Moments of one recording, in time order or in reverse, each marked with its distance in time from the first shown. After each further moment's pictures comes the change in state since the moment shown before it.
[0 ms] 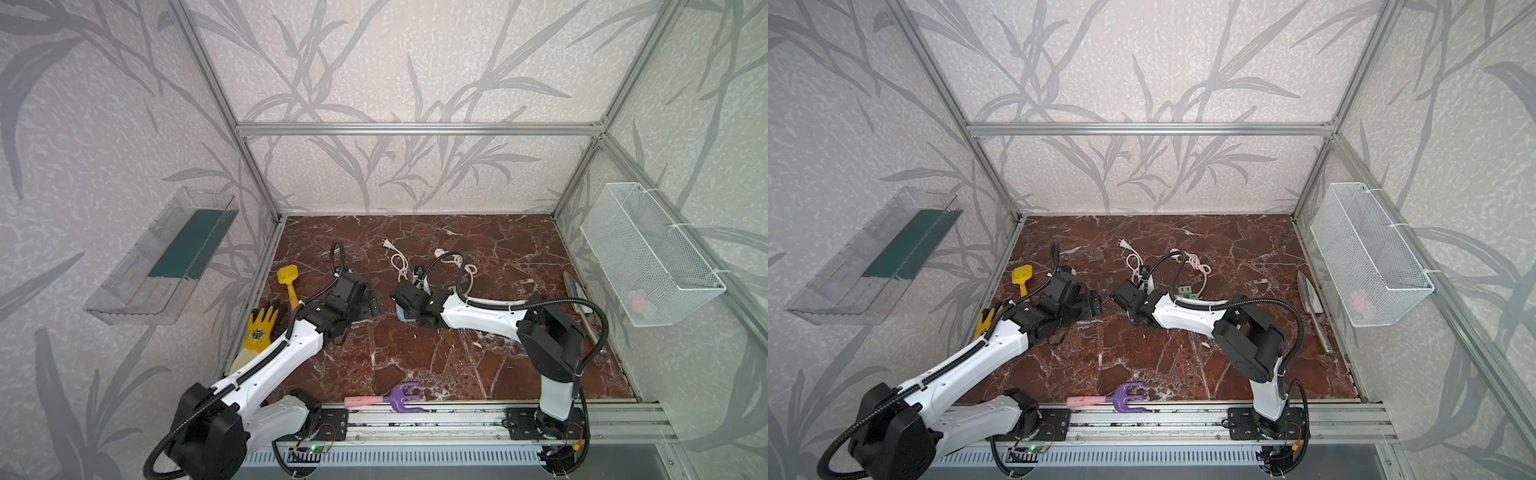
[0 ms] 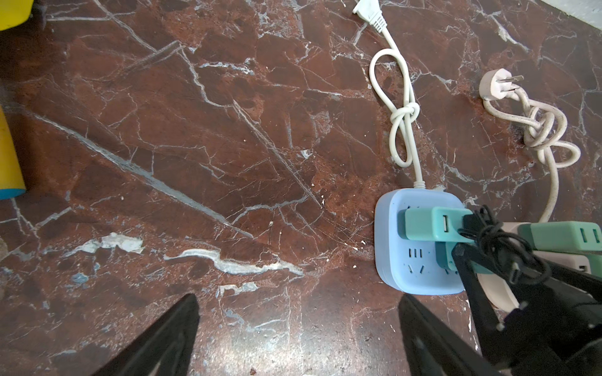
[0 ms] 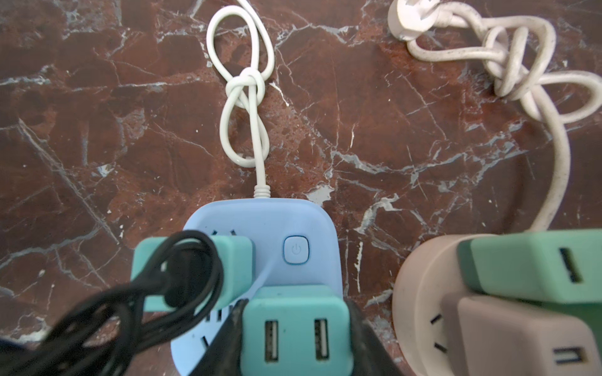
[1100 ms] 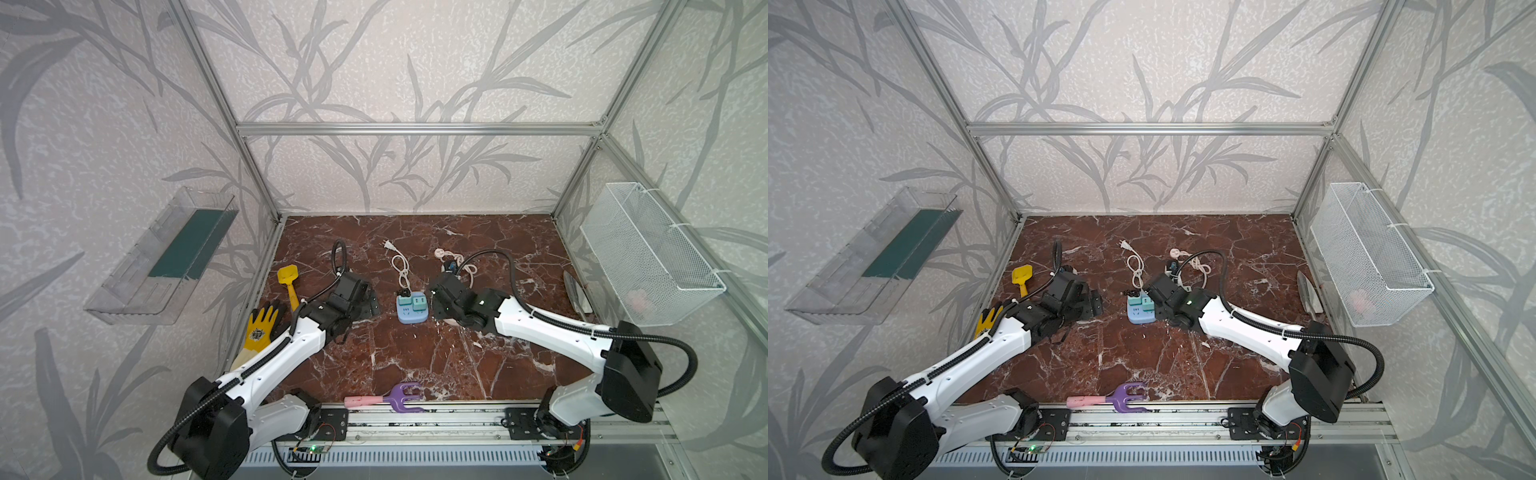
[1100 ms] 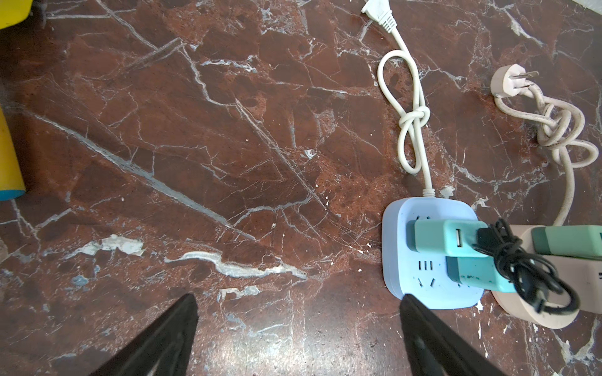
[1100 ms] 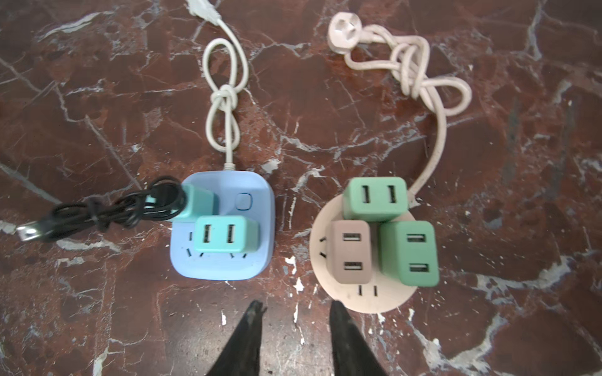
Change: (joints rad) left arm 0.000 0.036 0.002 0.015 -0.008 0.001; right arm -0.114 -0.433 -0.228 -0.101 -0.127 -0.088
